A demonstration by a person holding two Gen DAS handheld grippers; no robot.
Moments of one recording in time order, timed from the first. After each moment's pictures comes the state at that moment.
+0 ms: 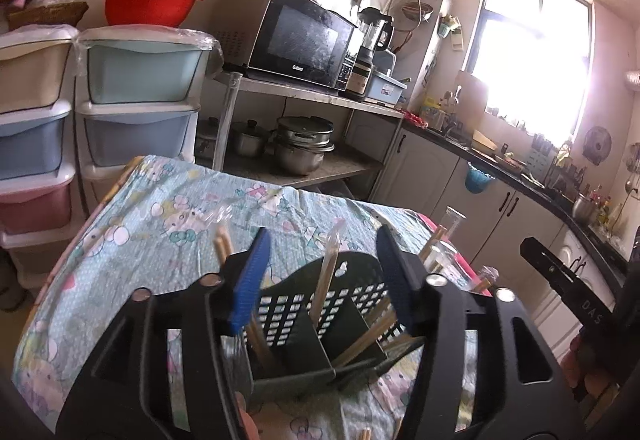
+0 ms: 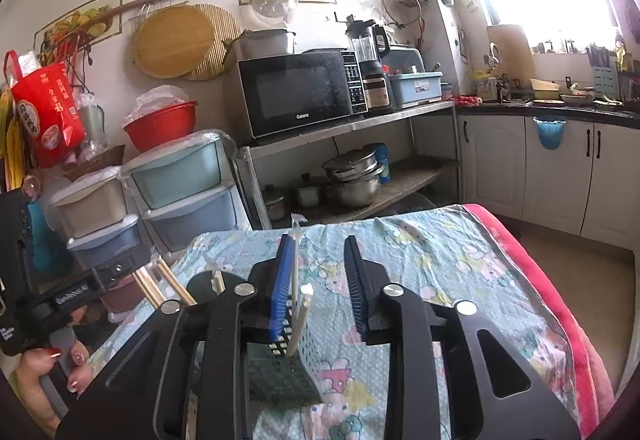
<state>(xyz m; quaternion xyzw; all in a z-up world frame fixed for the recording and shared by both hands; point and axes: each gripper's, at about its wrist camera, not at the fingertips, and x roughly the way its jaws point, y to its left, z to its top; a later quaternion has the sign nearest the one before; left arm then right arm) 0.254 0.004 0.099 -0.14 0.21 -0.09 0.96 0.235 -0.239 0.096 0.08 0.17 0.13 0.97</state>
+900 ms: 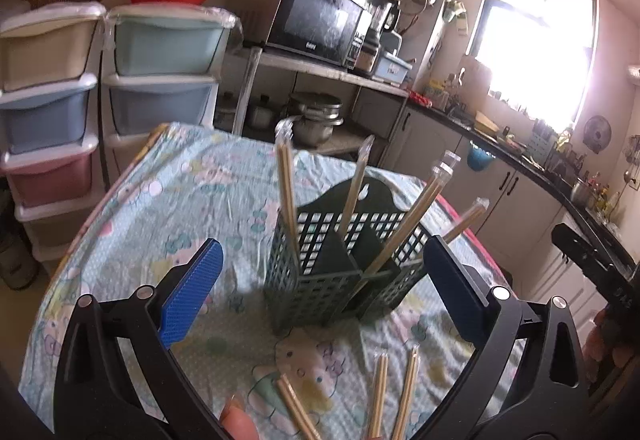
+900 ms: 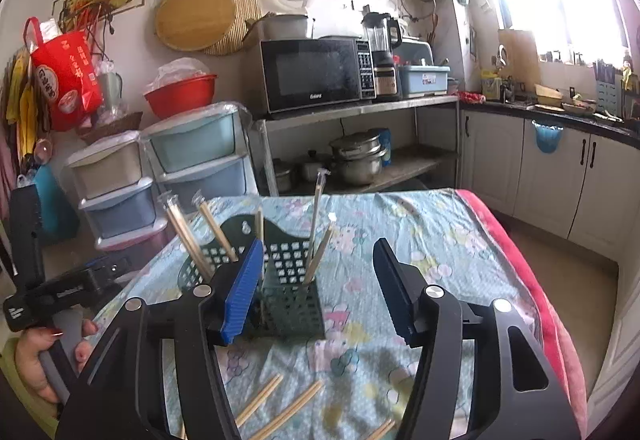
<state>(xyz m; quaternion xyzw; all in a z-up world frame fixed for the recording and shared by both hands) 0.192 0.029 0.075 -0.14 0.25 -0.08 0.95 0.160 -0.235 0.101 0.04 0.20 0.14 0.97</state>
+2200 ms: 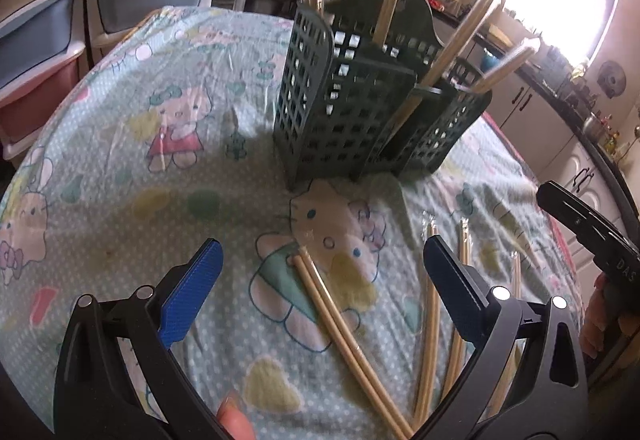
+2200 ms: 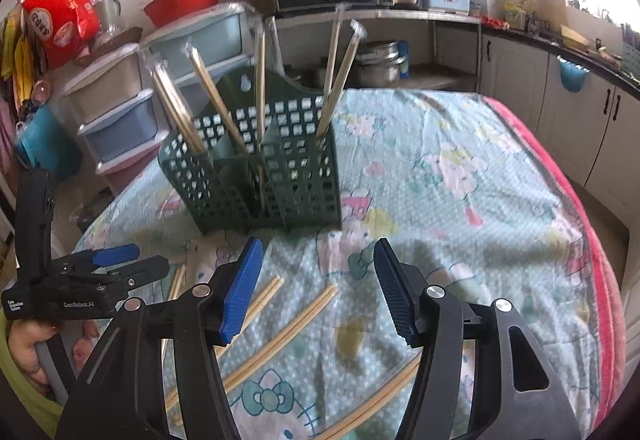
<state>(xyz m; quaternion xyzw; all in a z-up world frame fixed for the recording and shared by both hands) 0.187 0.015 -0.032 -0.11 0.41 -0.10 0.90 0.175 -0.212 0.005 0.01 0.34 0.17 0.92</state>
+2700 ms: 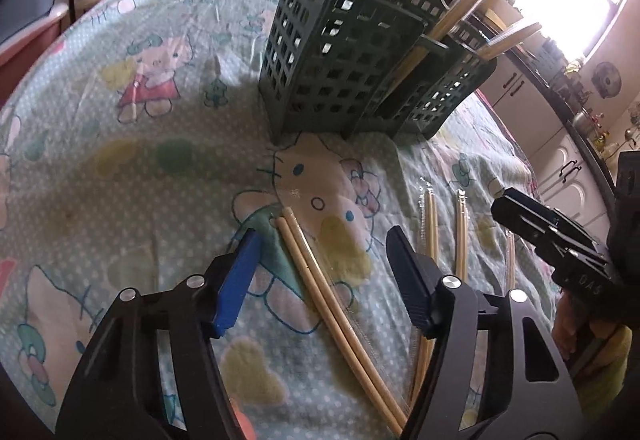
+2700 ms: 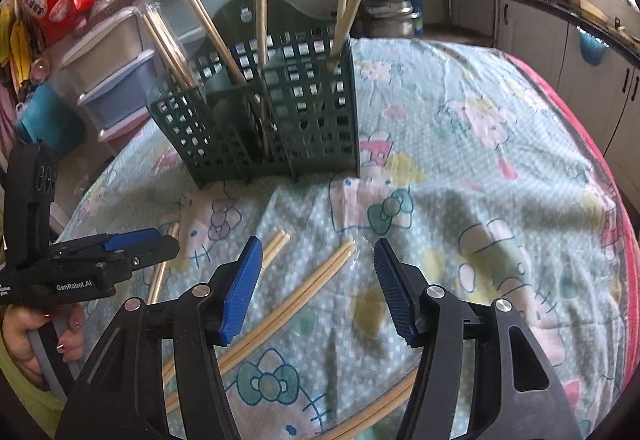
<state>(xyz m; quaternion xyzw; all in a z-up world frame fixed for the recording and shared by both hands) 0.193 0.013 -0.058 -0.14 0.46 -0.13 0.87 0.190 -0.202 -0.034 0.01 0.41 0.19 0.89</state>
